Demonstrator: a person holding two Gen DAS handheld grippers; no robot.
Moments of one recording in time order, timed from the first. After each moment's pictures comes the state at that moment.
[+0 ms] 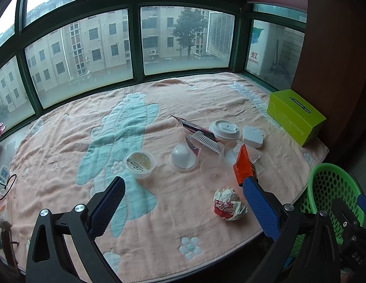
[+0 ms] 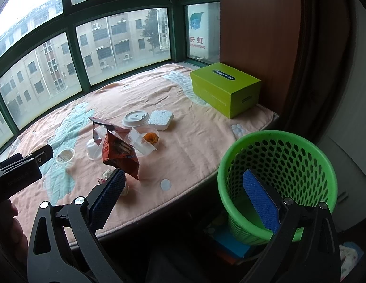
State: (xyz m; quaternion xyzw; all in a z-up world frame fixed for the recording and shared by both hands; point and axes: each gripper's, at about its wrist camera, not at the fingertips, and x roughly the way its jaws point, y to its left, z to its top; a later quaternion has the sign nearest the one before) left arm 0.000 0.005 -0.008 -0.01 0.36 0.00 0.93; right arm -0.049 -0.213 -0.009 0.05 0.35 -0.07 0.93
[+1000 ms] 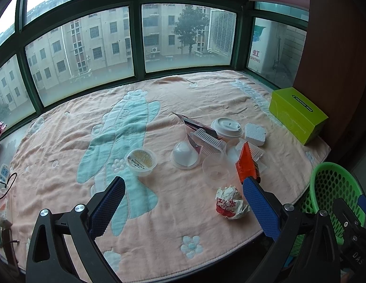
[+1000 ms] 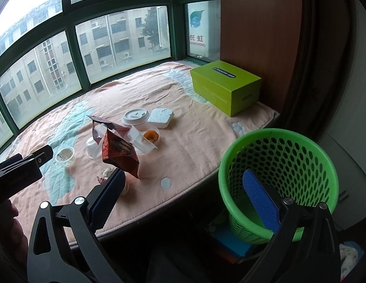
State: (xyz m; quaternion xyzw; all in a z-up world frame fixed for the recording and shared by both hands) left arm 0.000 0.009 -0.013 -0.01 0.37 0.01 0.93; right arm -0.048 -0.215 -0.014 0.05 0.35 -0.07 0.93
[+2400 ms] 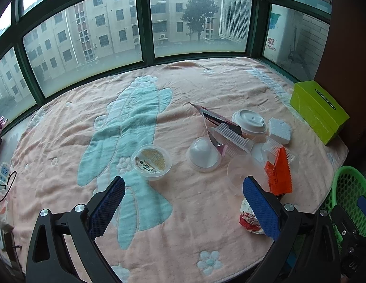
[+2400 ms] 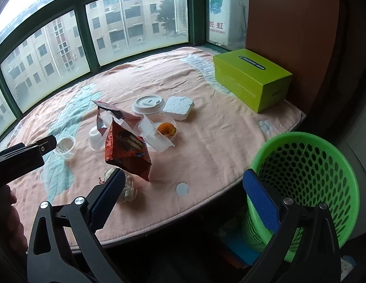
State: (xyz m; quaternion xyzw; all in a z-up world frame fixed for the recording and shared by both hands) left arm 0.058 0.033 -0.038 -0.01 0.42 0.04 0.90; right arm 0.011 -0.194 -0.039 0.03 0.40 -0.01 0.92
